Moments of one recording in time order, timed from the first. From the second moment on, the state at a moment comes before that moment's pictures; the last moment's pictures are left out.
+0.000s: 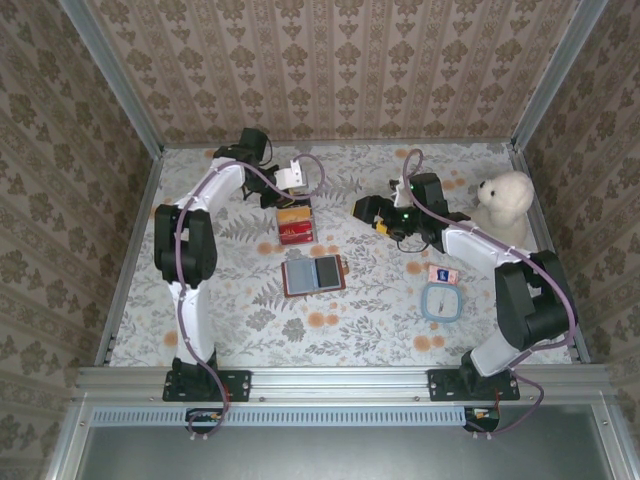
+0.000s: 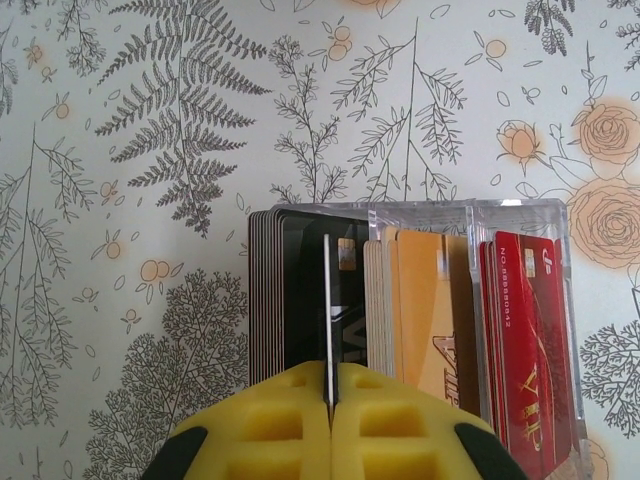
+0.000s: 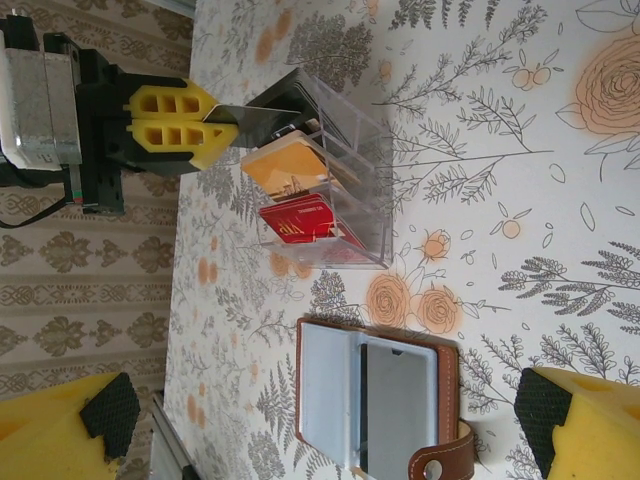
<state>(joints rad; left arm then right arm) -0.29 2.12 1.82 -0.89 0.49 1.16 0.27 1.59 0.97 -0.04 -0.62 0.72</state>
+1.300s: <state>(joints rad) -0.27 1.37 0.94 -0.16 0.24 -0.11 0.77 1.58 1.05 -0.37 -0.16 0.66</state>
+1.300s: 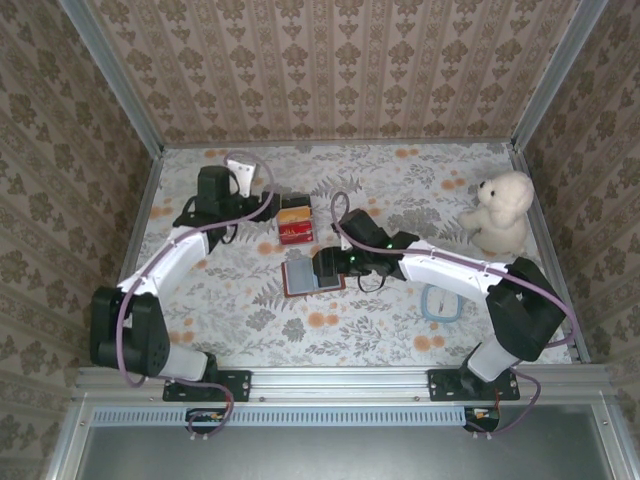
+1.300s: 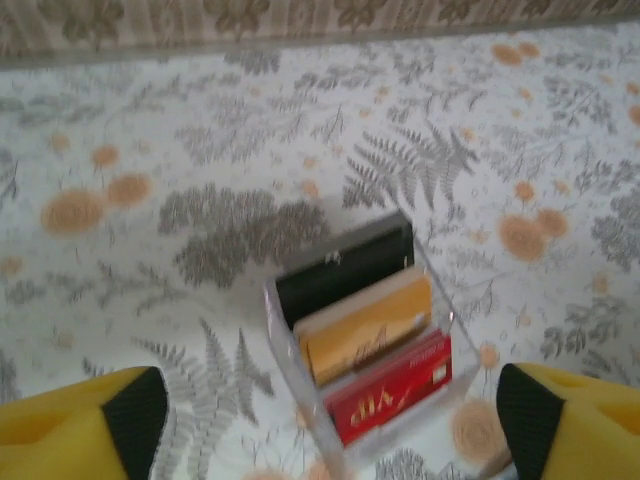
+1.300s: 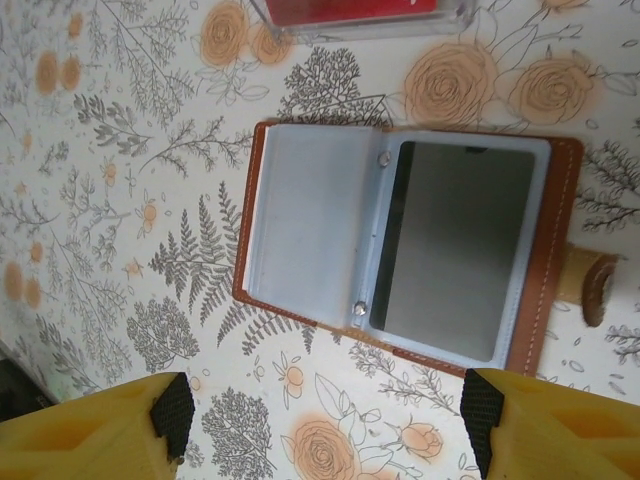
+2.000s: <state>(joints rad) -0.40 1.25 0.68 -0.18 0.32 -0.64 0.77 1.81 1.17 -0.41 -0.06 0.71</state>
